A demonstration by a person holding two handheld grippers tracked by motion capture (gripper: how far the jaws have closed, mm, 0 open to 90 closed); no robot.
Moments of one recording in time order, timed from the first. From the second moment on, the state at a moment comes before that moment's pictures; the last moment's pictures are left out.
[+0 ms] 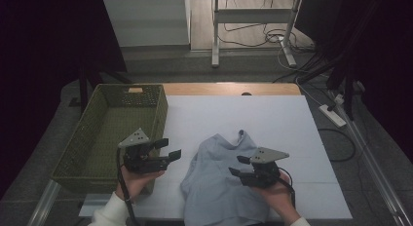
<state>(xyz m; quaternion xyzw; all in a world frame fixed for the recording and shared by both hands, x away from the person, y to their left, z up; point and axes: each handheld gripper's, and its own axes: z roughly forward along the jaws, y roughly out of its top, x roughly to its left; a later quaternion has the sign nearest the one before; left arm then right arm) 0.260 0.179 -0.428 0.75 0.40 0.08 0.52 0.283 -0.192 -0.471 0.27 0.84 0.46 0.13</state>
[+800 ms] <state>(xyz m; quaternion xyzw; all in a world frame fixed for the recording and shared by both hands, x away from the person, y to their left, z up) 0.266 0.150 -0.427 0.76 0.39 0.07 0.51 0.317 -0.219 -0.479 0.34 0.81 0.44 0.17</state>
